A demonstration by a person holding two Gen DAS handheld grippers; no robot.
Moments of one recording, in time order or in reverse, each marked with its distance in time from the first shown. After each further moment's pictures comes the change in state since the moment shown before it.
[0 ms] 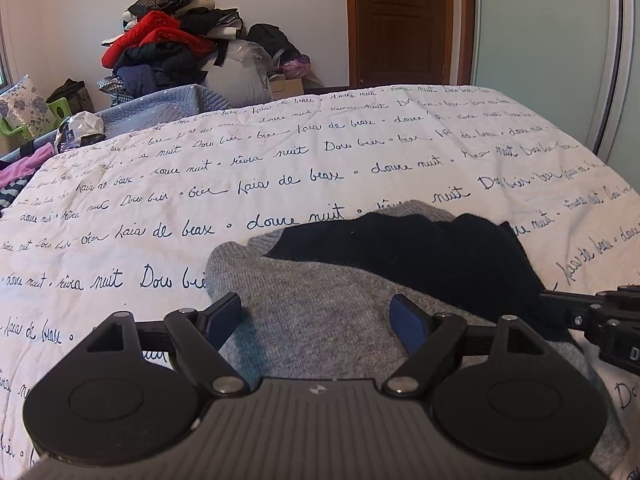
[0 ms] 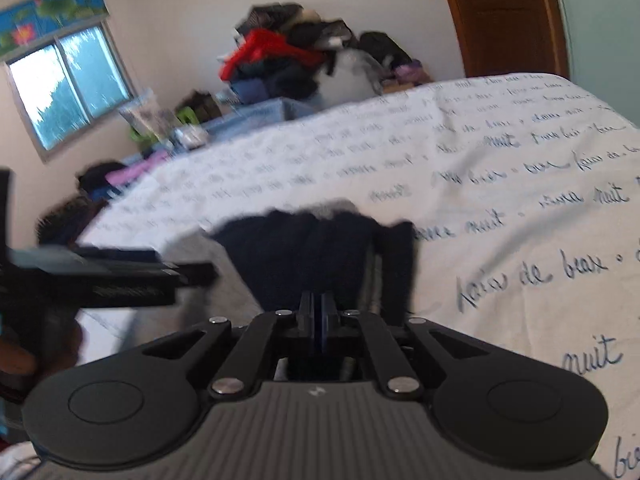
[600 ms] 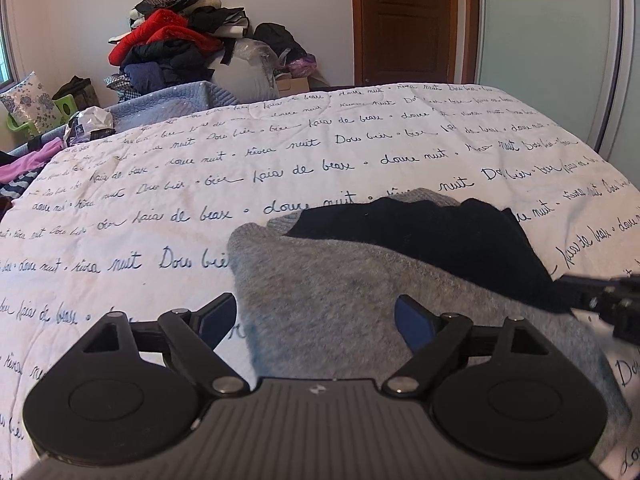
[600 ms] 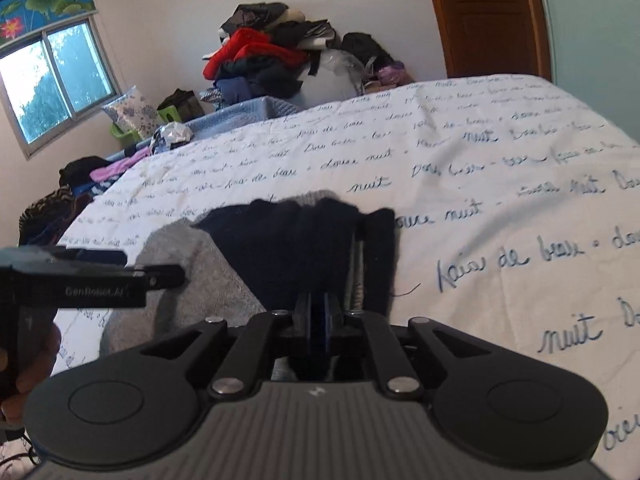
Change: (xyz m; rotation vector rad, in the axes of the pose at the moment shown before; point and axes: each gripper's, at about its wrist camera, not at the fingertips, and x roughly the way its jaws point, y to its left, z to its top) left arm -0.022 0.014 -0.017 -0.014 -0.005 0.005; right arm -0.022 0.001 -0.011 0.005 -0.027 -0.038
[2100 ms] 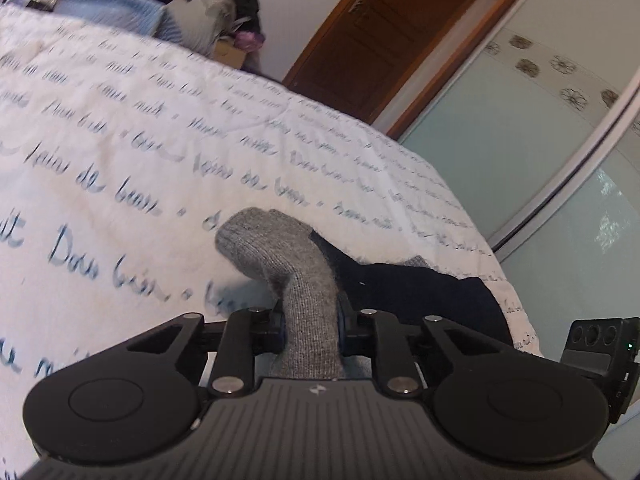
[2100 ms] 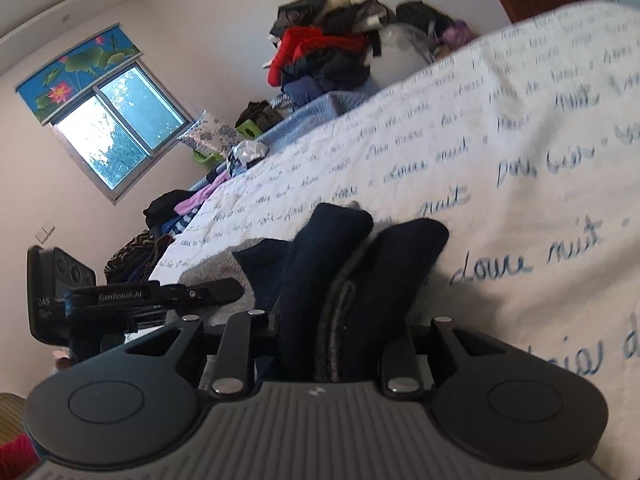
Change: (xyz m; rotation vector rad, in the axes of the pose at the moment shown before) left arm 0.079 0.080 0.037 -0.382 0.012 -0.510; right arm 0.079 -0.040 0.048 0.164 0.033 0.369
